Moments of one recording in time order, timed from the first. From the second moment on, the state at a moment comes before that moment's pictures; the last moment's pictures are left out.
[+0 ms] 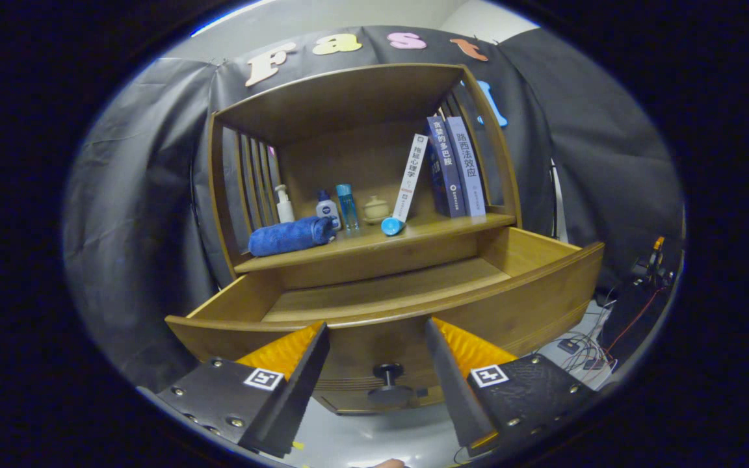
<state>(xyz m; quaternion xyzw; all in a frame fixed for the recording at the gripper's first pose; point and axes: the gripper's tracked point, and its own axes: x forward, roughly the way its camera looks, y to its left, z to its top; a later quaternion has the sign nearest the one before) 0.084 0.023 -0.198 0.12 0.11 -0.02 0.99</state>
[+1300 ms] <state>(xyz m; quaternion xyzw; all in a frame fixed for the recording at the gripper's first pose) 0.132 0.013 -0.197 0.13 0.09 -0.01 0.99</state>
